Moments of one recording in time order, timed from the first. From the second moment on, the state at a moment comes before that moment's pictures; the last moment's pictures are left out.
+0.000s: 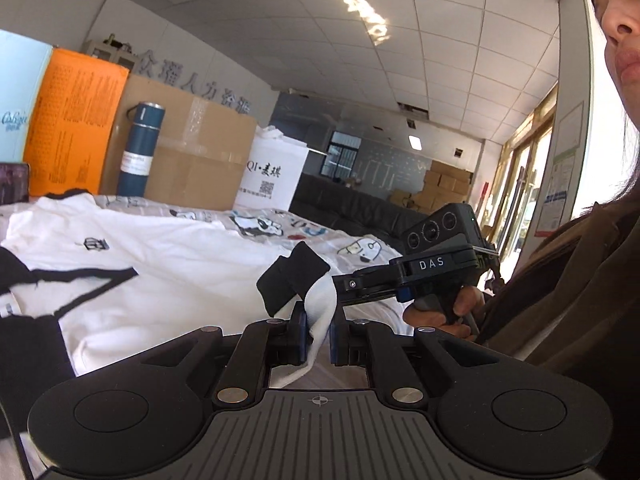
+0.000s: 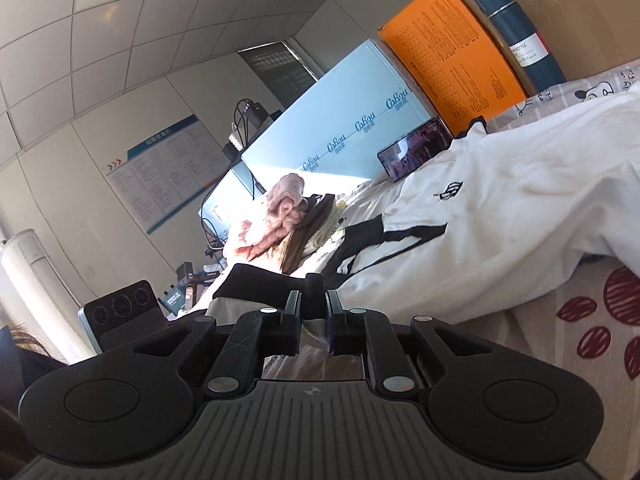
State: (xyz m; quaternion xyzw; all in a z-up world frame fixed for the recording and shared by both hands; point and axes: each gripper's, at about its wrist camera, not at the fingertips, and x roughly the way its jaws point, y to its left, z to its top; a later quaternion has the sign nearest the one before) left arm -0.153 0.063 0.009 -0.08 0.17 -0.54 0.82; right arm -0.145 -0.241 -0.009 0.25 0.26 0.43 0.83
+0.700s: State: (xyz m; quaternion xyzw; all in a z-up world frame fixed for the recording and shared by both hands) left arm -0.113 0.069 0.038 -0.13 0.12 -0.45 0.87; right arm -0.185 -0.321 -0.030 0.35 0.23 0.32 0.85
